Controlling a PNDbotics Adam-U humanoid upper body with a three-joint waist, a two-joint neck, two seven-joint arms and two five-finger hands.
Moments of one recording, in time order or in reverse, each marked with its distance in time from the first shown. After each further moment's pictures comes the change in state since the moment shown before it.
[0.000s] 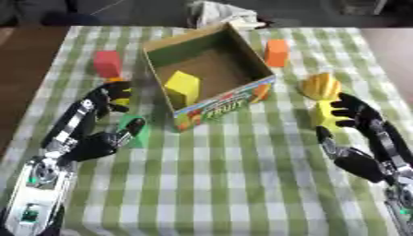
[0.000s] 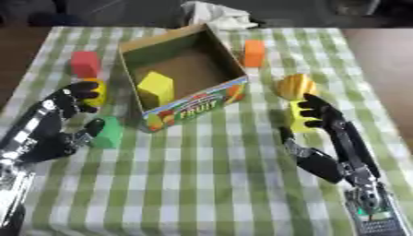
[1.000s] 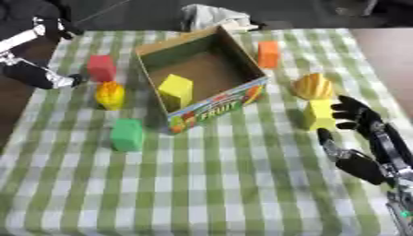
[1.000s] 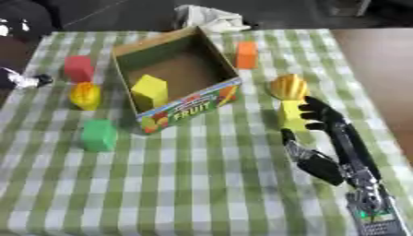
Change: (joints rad) left arm -0.523 0.601 -0.147 0.591 -0.286 -0.135 -0.126; right arm 0.009 -0.010 0.006 0.000 0.000 -0.001 0.005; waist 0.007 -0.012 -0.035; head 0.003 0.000
